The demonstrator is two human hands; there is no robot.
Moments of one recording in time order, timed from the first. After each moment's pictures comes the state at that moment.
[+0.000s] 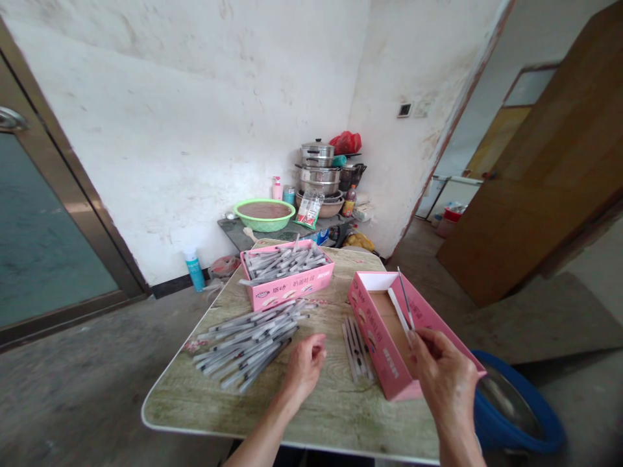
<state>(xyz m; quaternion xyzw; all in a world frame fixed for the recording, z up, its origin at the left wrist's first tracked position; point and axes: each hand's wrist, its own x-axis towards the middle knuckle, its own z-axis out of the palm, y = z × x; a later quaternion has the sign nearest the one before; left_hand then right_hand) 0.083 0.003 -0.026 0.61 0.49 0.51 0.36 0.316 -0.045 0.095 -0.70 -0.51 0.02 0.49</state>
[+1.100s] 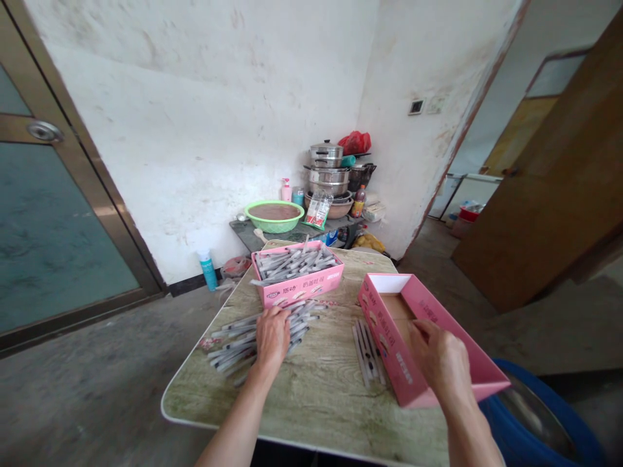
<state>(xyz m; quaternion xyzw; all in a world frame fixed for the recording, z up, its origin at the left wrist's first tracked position) -0.006 0.035 0.012 0.69 0.64 0.32 -0.02 0.310 -0.015 0.108 -0.75 -0.61 -0.08 0.23</state>
